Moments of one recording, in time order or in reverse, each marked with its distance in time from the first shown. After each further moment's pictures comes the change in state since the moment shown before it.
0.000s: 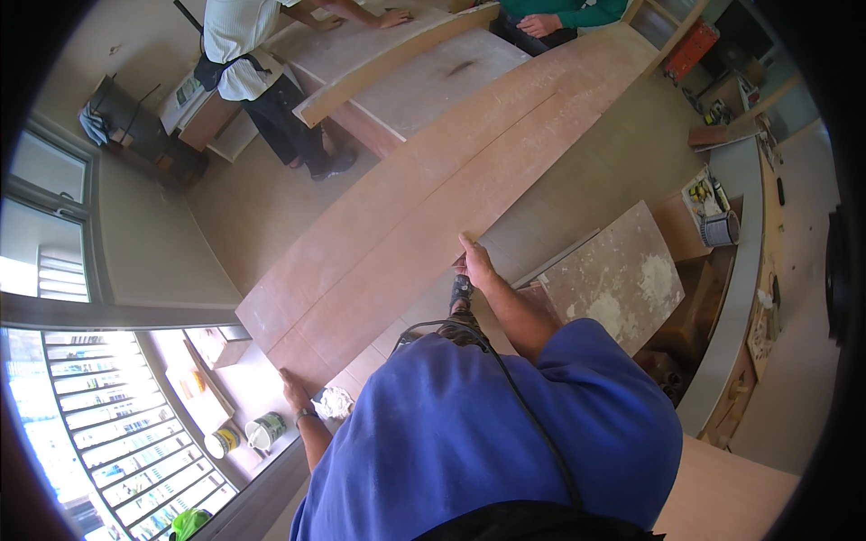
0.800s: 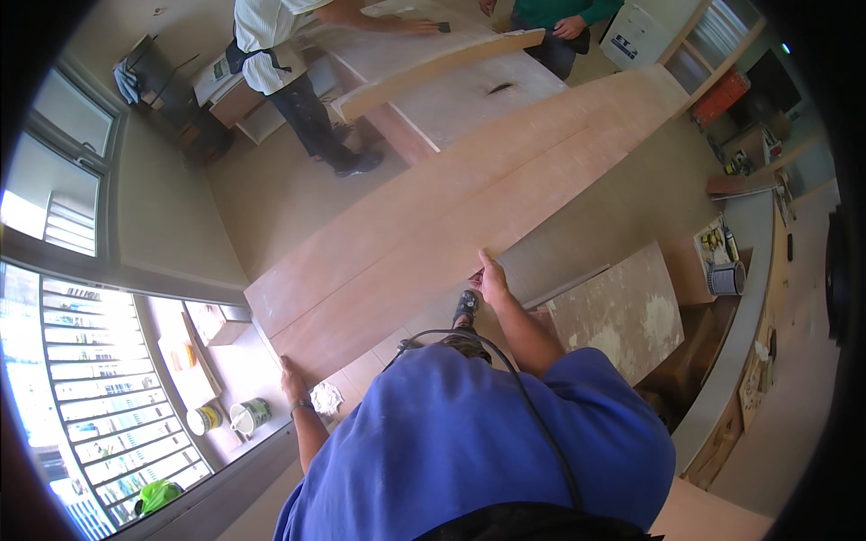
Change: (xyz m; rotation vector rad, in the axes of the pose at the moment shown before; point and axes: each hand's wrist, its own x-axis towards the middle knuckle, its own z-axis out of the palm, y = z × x) left_hand -0.020 0.018 0.003 -0.052 0.038 0.049; right_hand -0.002 -0.001 0.006 0.042 -0.015 0.017
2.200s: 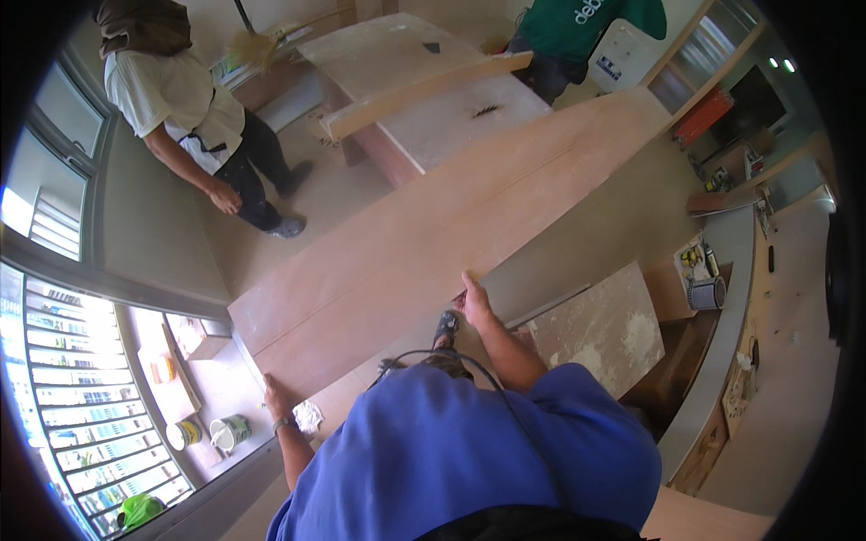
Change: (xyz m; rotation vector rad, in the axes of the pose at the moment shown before) left_hand -0.003 0.003 0.006 0.070 0.059 0.047; right_hand 0.001 -0.003 0.001 0.008 -0.037 -0.007
